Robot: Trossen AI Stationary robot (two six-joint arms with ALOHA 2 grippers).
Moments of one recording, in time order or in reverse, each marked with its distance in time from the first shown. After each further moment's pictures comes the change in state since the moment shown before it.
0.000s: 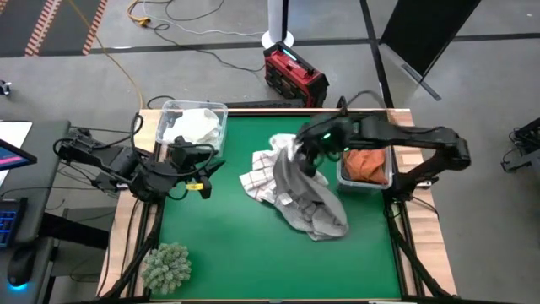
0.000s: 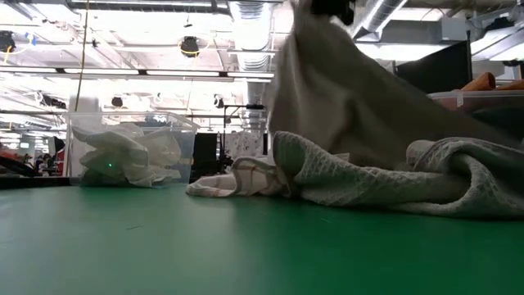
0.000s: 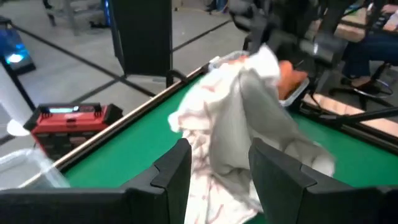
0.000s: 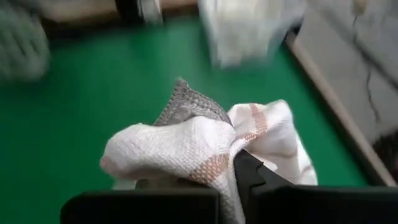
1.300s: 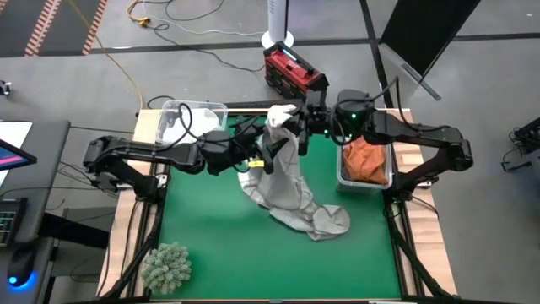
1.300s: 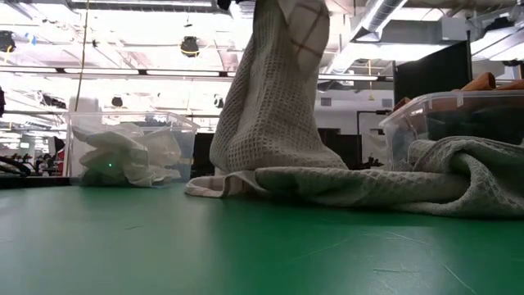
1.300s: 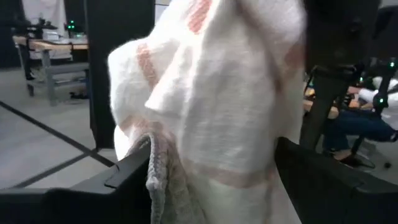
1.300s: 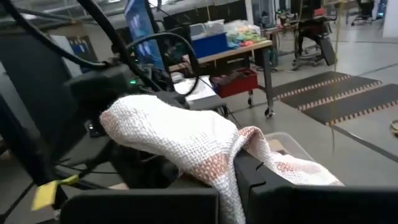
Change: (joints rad) left arm 0.396 0.404 0.000 0.966 0.359 0.424; right arm -0.031 -0.030 0.031 0.634 -0.098 0.096
